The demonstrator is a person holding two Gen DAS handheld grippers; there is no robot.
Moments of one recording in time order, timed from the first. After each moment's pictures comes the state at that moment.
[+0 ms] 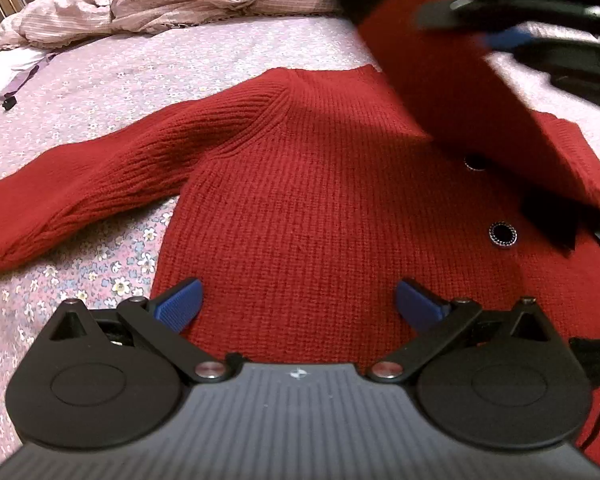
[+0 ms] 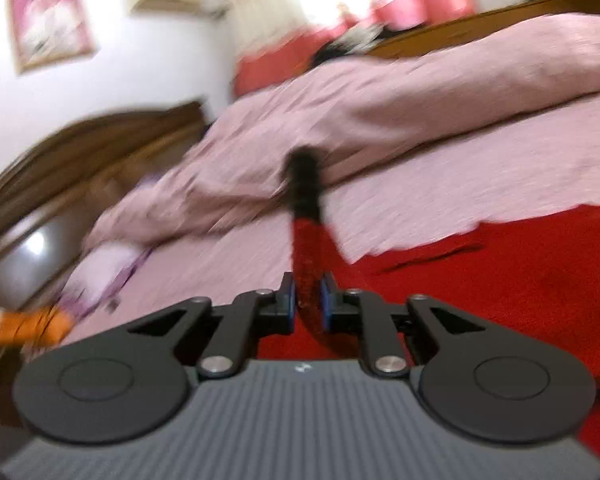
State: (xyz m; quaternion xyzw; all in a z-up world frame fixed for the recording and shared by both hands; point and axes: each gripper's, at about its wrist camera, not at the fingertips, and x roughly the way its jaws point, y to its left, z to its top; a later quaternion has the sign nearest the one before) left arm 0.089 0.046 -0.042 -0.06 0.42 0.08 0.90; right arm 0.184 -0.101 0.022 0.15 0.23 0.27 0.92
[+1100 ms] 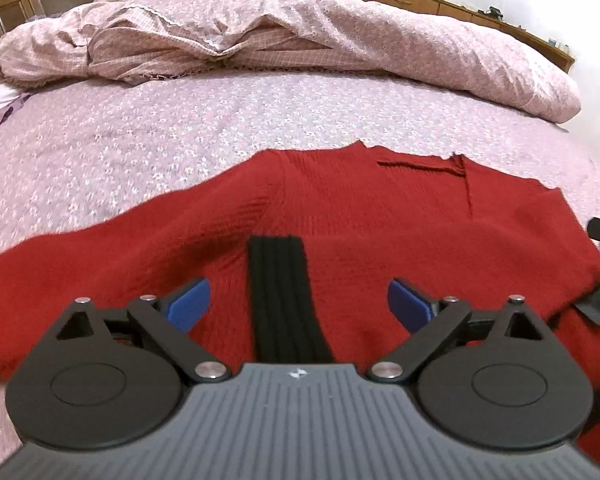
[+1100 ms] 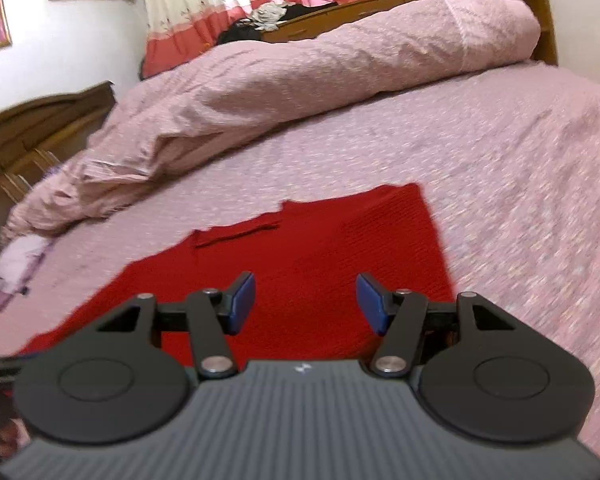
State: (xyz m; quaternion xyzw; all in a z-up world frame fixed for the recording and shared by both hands) left arm 0.139 0.082 -0.013 -0.07 0.36 0.04 0.93; right arm 0.189 -0.249 0.000 0.13 0.28 0.12 0.94
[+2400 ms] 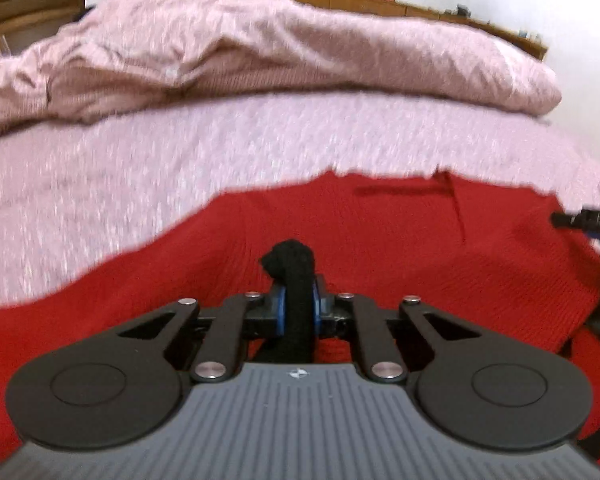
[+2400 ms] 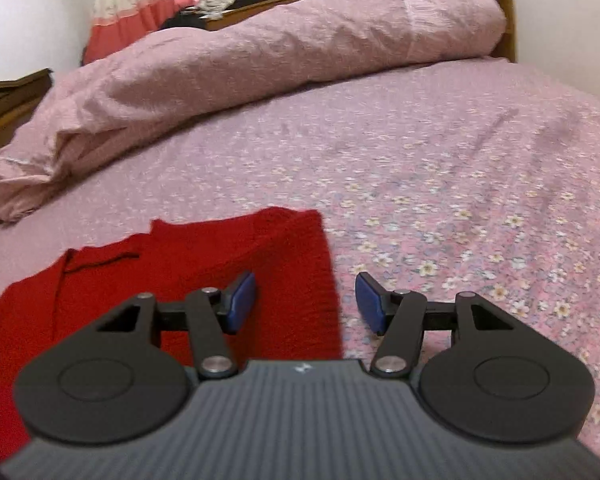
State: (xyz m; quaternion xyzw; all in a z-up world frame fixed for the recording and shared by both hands) left arm 0.183 0.068 -0.015 -0.03 0.32 0.00 0.95; right arm 0.277 -0.290 -0.044 0.11 0.30 0.05 0.95
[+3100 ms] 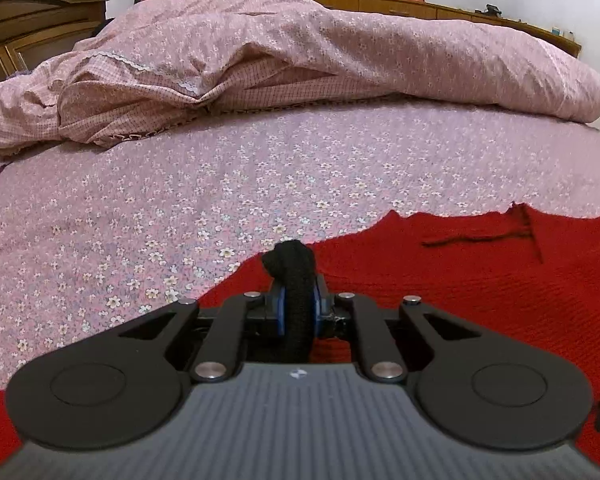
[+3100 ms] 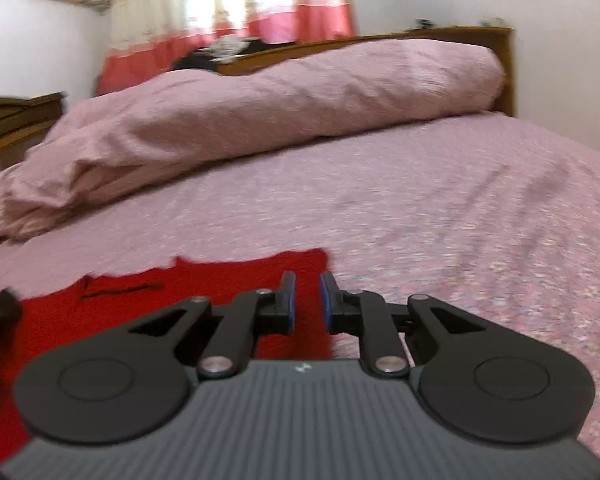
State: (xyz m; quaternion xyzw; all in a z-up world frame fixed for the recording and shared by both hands) left arm 0.265 0.087 -0.029 0.00 0.32 0.05 0.95; right arm 0.246 -0.277 -0.026 0.08 0.22 0.06 0.97
